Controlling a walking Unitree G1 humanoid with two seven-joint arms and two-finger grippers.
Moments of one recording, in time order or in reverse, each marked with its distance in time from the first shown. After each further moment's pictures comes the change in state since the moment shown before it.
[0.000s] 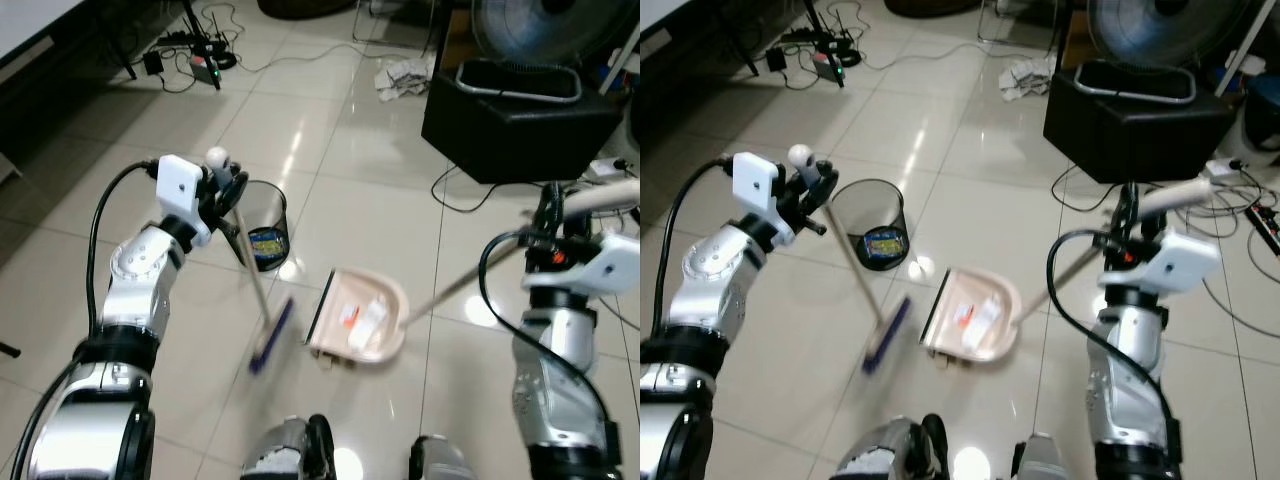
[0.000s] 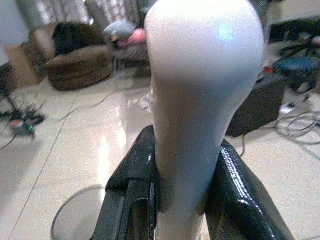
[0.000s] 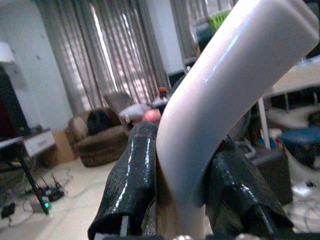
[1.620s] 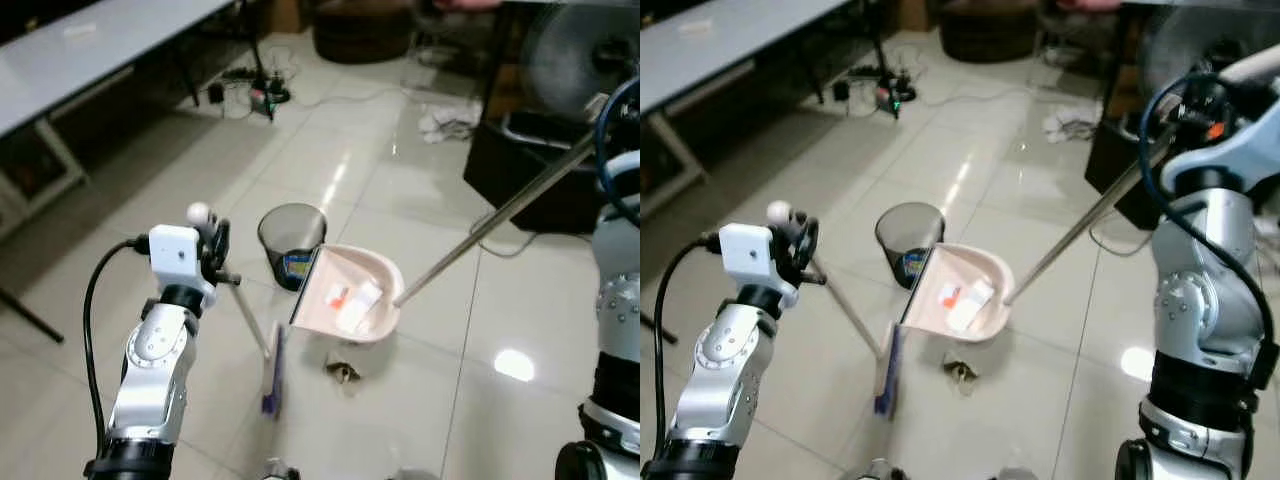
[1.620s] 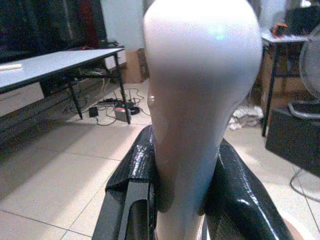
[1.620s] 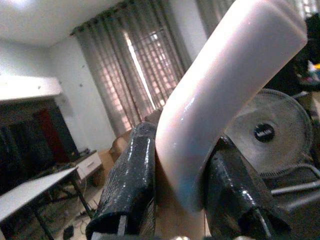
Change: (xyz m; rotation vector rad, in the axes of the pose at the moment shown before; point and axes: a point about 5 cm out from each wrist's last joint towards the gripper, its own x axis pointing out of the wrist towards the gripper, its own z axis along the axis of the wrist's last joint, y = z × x) left arm -0.054 -0.050 -0.011 -0.051 0.007 0.292; right arm 0.083 -0.004 0.079 0.121 0.037 -0.043
